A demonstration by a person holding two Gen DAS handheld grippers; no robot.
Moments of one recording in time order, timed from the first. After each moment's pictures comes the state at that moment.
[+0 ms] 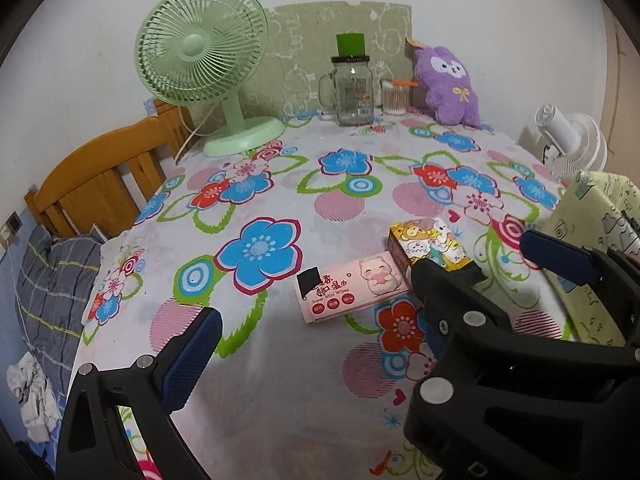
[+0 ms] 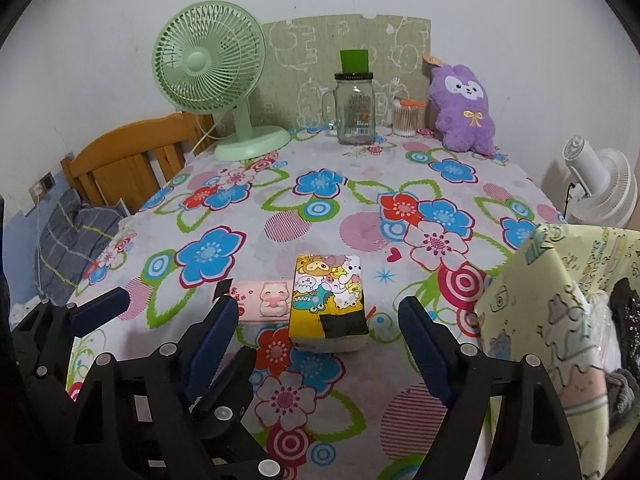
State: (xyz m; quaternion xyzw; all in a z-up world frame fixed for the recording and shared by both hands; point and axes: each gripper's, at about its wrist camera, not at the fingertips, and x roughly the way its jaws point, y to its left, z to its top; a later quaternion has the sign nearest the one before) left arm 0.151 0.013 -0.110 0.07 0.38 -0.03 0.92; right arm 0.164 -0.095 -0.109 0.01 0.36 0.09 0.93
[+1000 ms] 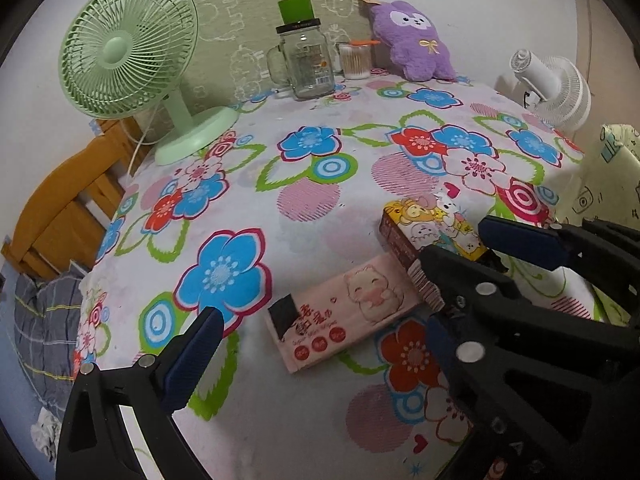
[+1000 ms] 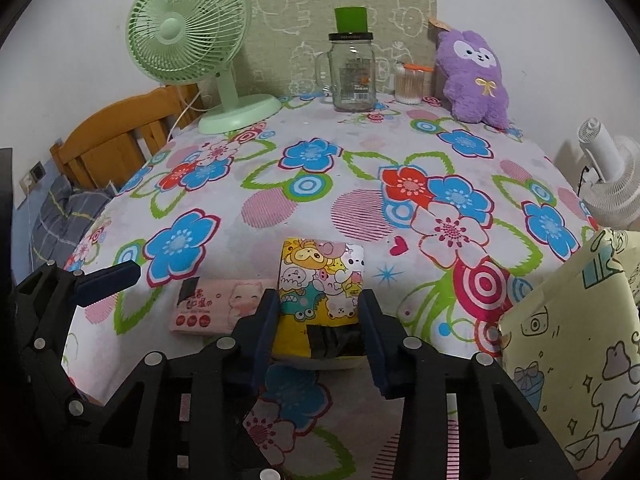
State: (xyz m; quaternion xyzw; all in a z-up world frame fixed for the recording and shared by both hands) left arm 0.200 0.000 -0.129 0.14 0.42 -0.08 0.89; right arm 0.208 -0.101 -0.134 0.01 0.41 0.08 0.91
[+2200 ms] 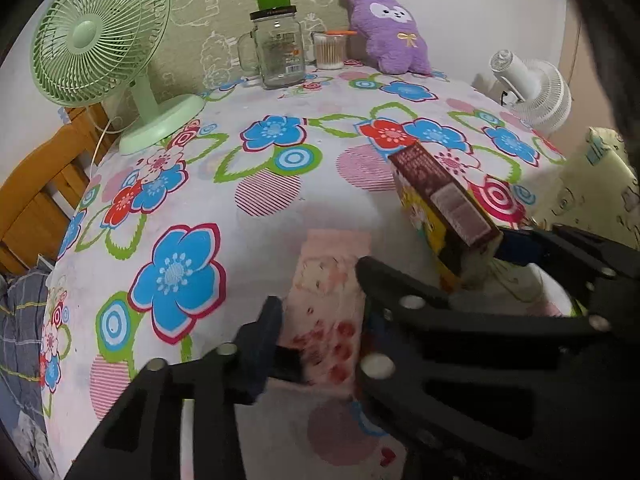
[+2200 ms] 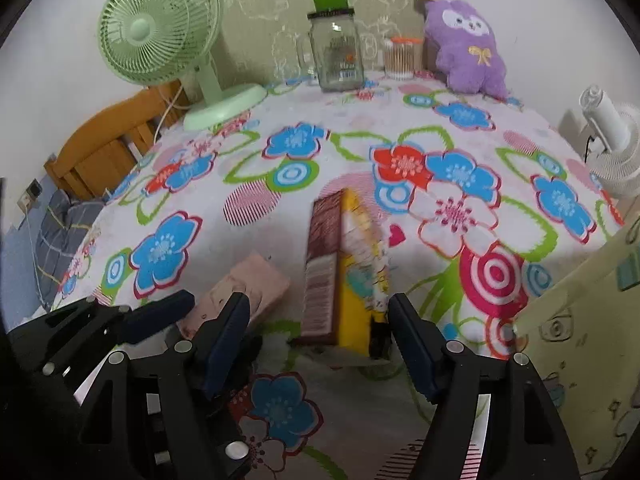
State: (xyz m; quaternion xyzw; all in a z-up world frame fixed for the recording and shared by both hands) left arm 0.203 -0.011 -0.136 0.11 0.45 -0.13 0.88; right arm 0.230 -0.108 -0.152 0.05 0.45 0.08 0.89
